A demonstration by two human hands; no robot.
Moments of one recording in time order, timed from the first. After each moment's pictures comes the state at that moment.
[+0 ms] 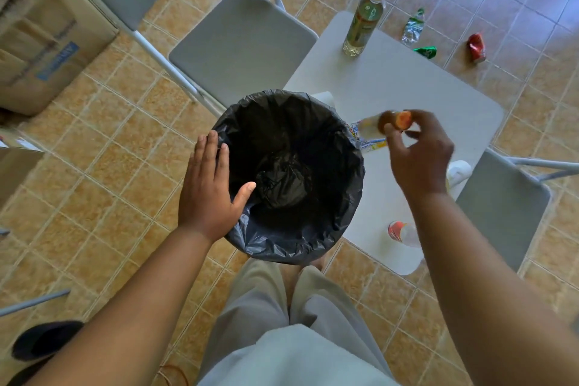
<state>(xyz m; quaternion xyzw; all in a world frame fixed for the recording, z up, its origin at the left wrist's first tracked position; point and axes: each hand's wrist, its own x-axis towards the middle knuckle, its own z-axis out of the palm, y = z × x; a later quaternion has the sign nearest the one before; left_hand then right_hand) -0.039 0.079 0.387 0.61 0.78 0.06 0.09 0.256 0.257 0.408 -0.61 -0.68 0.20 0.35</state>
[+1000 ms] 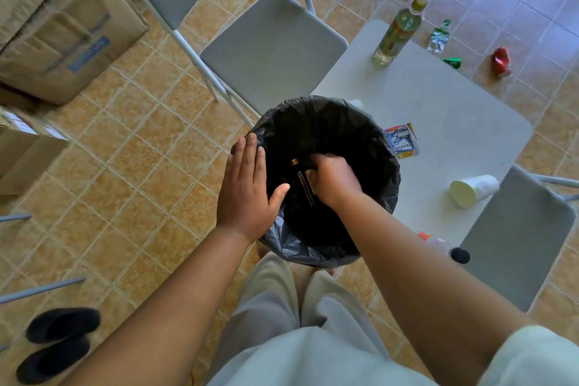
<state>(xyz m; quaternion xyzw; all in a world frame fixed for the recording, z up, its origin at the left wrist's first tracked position) -0.041 0.074 0.384 0.60 0.79 0.05 0.11 0.108 0.196 0.372 -0.53 -0.78 0.33 -0.09</state>
